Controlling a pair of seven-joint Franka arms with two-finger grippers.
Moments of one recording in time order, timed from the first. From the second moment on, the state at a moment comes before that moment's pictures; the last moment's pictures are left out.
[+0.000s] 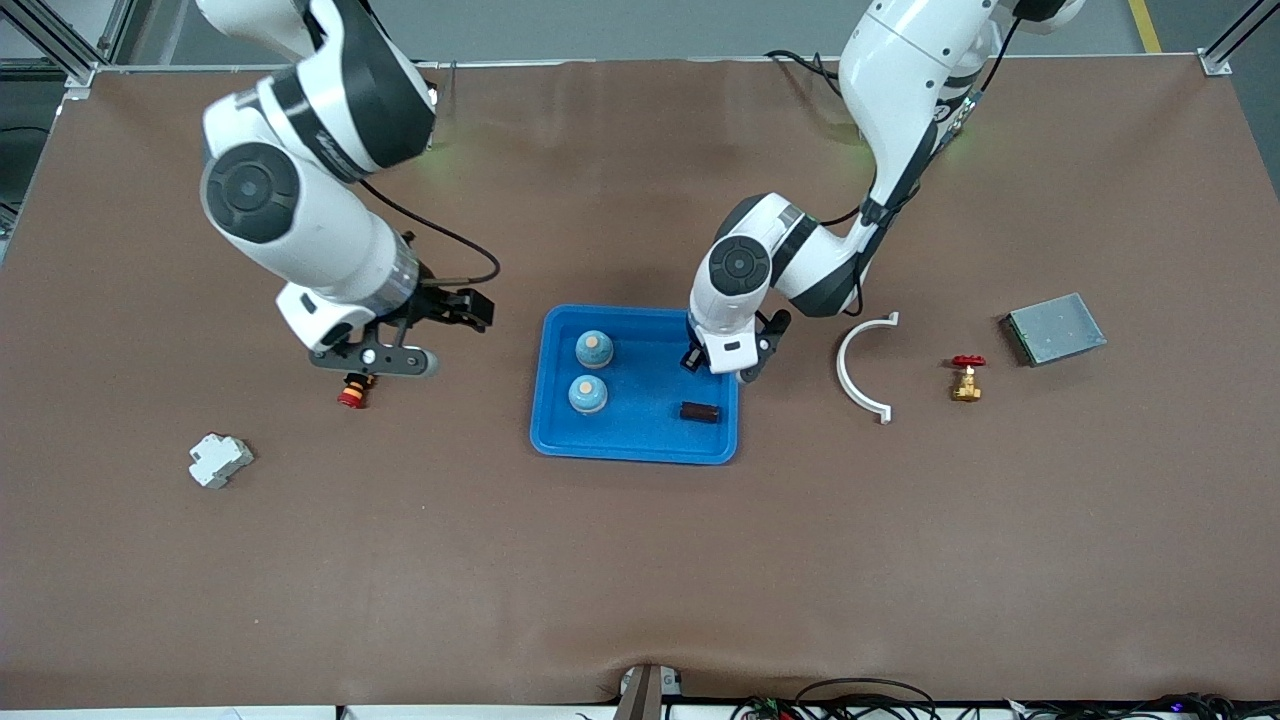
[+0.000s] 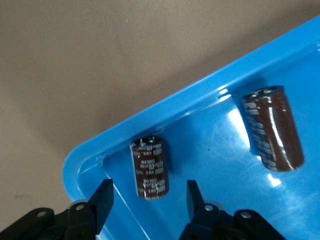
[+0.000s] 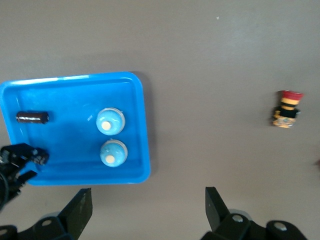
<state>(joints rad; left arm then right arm) -0.57 0.61 -0.16 -1.82 -0.02 2.39 -1.70 0.41 0.29 0.05 -1.56 0.12 1.78 0.58</state>
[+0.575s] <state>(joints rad) -0.56 0.64 -0.15 -1.81 -0.02 2.42 -1.73 0.53 0.41 0.05 -1.58 0.12 1.93 0.68</state>
